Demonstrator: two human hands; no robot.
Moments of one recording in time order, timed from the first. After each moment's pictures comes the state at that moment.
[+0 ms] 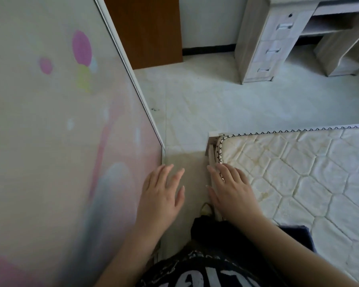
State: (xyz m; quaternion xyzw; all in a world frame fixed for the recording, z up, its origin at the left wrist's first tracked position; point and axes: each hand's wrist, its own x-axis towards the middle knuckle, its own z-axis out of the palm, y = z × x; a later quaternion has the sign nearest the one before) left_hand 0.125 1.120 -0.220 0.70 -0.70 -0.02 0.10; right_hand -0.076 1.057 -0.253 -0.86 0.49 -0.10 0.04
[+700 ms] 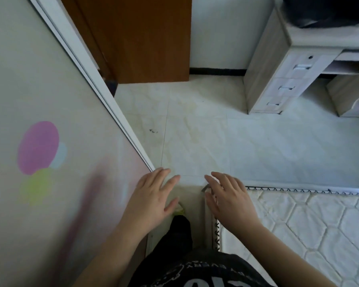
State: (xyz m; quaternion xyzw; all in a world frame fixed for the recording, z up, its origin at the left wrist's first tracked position) left_hand 0.208 0.862 -0.233 0.67 -0.74 -0.04 0.05; right_hand -0.021 0.792 -0.231 -0.88 0.45 -0.10 0.08
